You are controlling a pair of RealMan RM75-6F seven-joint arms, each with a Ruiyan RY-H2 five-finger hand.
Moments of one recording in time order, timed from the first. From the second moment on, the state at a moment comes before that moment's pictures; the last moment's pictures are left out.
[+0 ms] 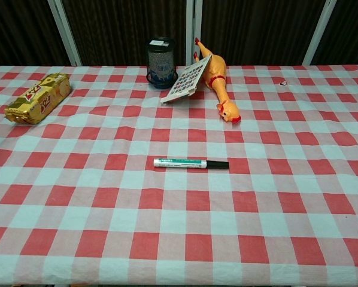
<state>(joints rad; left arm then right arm) -0.22 -1.18 -0.07 -1.67 1.44 1.33 0.26 0.10 -1.17 0.09 -1.57 -1.47 1.46 -0.10</state>
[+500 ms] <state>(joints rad) -0.41 -1.39 -0.17 -1.75 1.26 1.18 0.56 0.14 -1.19 0.13 -1.64 -1.43 1.45 -0.24</state>
